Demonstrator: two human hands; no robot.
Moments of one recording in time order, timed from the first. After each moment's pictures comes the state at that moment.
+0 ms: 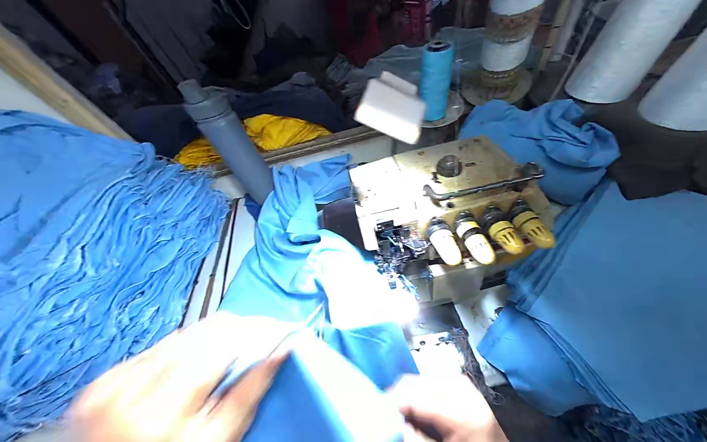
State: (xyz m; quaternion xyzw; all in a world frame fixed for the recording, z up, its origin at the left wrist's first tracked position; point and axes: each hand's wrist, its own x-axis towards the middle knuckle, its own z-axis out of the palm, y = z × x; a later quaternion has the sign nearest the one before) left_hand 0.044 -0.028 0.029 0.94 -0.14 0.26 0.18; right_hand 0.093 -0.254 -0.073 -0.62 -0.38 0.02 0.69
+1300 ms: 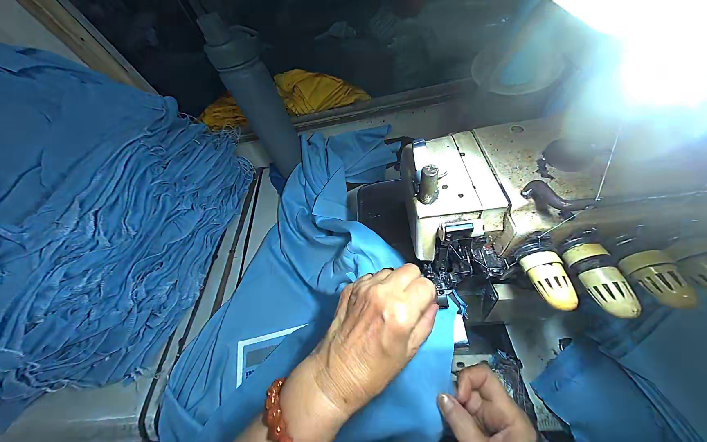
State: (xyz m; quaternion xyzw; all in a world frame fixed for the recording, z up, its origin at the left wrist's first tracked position) left_hand 0.155 -0.061 -0.076 0.94 -0.20 0.22 0.17; right_hand 0.096 -0.237 -0.153 -0.58 -0.10 0.08 0.80
